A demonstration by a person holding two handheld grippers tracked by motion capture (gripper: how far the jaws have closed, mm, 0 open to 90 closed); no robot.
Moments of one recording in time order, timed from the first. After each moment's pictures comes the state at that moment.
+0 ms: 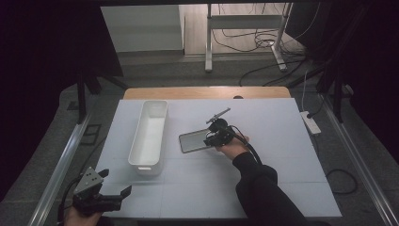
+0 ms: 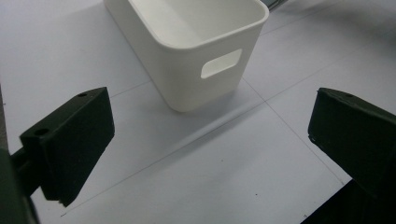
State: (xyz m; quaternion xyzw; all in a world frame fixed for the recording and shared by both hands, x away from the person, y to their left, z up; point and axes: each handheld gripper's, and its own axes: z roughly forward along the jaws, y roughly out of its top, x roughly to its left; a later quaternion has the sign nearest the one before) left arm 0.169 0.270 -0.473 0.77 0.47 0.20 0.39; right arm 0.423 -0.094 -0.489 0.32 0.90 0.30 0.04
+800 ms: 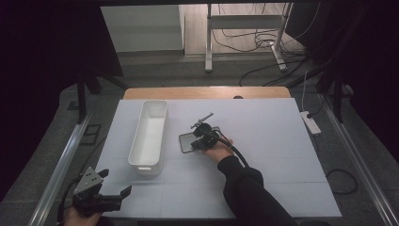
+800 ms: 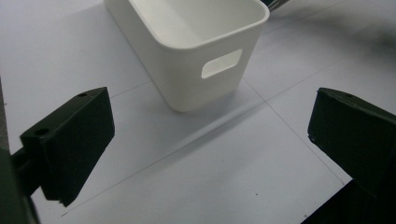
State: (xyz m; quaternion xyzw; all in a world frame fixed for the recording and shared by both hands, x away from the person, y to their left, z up) left arm 0.169 0.270 -0.473 0.77 0.47 0.20 0.39; right arm 0.418 -0.046 -0.514 0.30 0.91 0.30 0.03
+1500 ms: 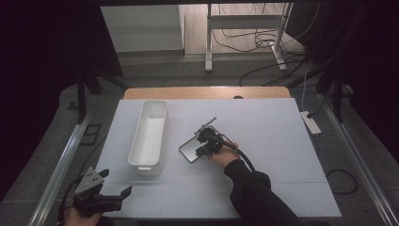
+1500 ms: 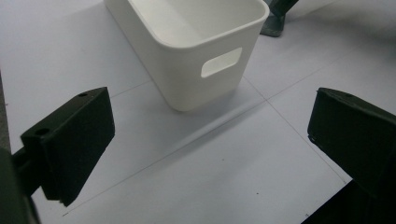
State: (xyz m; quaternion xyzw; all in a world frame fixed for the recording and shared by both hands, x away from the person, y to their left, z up) left arm 0.169 0.269 -0.473 0.77 0.47 0.21 0.39; right arm 0.401 -0.064 -0.512 0.29 0.92 0.27 0.01
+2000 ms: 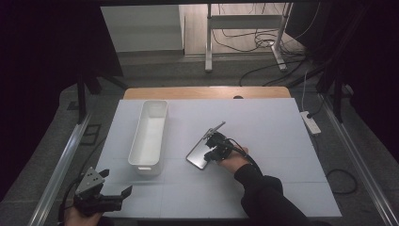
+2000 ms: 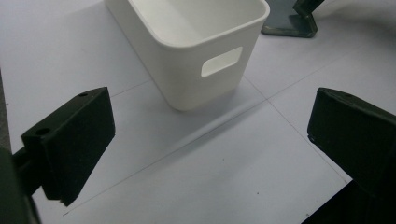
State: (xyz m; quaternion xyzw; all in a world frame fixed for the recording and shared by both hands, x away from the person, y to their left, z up) left arm 0.169 0.268 -0.473 0.77 0.47 0.20 0.39; right arm 0.386 -0.093 -0.509 0.29 0.92 0.25 0.02
